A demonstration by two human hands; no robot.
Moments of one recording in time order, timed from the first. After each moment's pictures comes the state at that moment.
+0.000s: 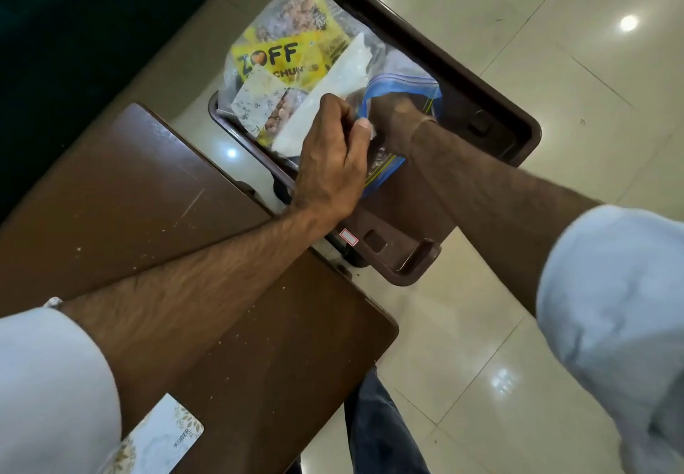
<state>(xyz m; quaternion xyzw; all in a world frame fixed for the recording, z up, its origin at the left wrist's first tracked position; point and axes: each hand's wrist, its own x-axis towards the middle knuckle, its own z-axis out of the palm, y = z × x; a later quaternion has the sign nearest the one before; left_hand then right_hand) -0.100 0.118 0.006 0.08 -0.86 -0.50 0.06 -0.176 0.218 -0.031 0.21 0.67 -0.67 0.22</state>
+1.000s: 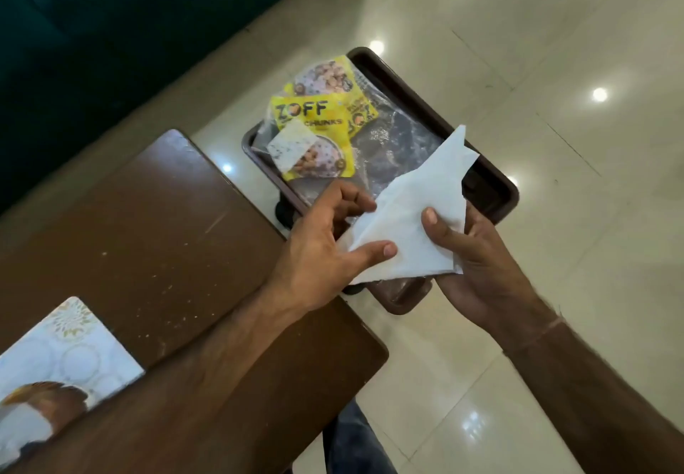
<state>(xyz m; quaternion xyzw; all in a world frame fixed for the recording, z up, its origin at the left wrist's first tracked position) -0.031 0.085 0.096 0.11 -0.74 -0.65 -0.11 -0.074 0.278 0.106 0.18 0.52 -0.77 0.32</state>
